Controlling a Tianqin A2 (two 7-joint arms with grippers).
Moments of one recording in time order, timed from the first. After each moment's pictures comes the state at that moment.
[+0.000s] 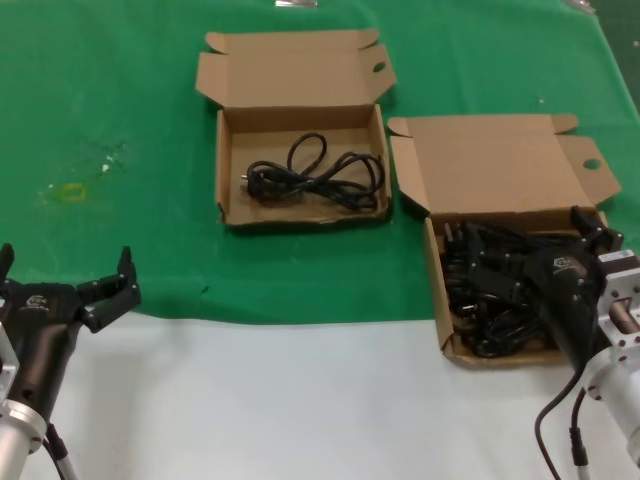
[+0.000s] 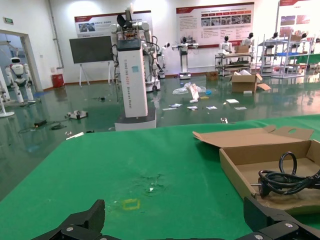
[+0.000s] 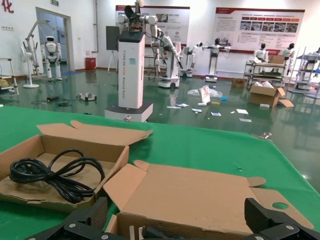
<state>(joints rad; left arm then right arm) 0.00 -0.30 1.60 -1.60 -1.80 0.00 0.00 0.04 0.29 -1.64 1.55 1.81 -0.02 -0.02</state>
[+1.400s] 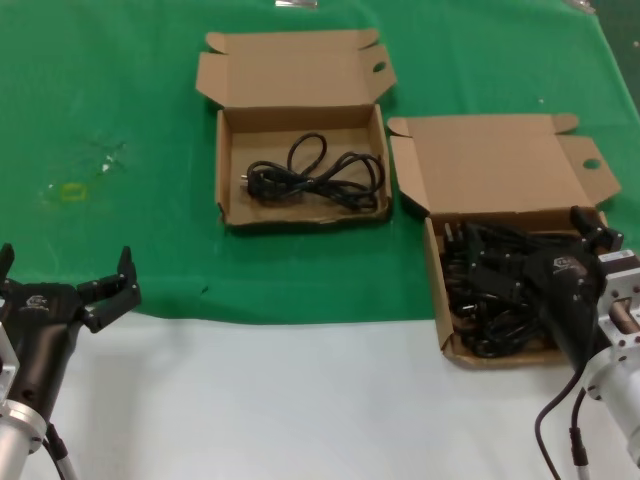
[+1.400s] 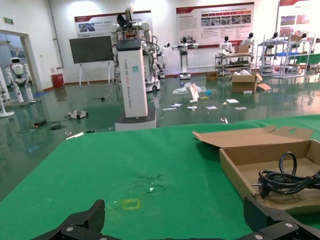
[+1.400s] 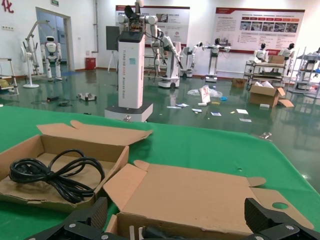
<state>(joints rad) 0.00 -0.30 1.60 -1.60 -1.80 0.00 0.00 0.04 0.29 -1.64 1.55 1.81 -0.02 -0.02</state>
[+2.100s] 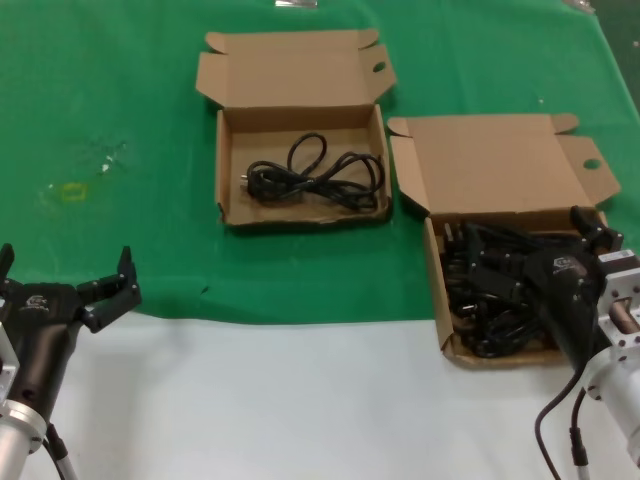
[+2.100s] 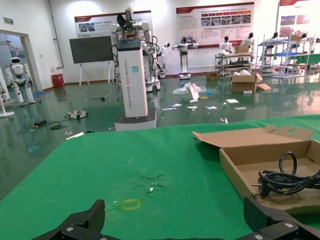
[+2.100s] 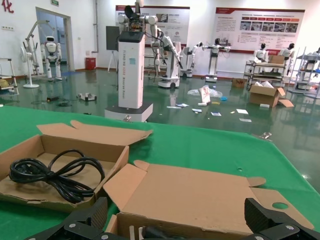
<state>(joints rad) 0.00 -0.30 1.60 -1.60 -1.80 0.00 0.00 0.04 0.29 -1.64 1.55 1.81 -0.02 -0.02</state>
